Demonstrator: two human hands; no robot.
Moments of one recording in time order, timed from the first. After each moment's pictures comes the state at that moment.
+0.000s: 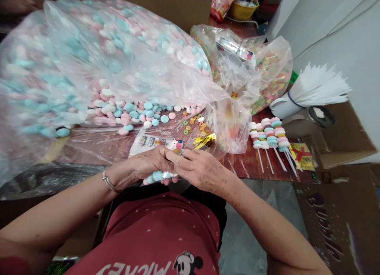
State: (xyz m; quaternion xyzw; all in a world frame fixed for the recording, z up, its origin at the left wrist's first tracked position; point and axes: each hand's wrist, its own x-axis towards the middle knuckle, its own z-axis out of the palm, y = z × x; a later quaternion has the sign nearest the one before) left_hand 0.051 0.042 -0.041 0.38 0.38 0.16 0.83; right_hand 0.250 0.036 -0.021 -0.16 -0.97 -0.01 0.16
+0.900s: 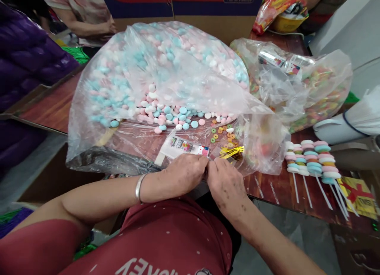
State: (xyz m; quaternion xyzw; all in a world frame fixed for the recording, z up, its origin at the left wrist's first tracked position) left_hand 0.074 0.028 -0.023 0.82 0.49 0.15 0.24; right_hand 0.234 0.021 -0.038 -0.37 -0.91 -0.09 0.18
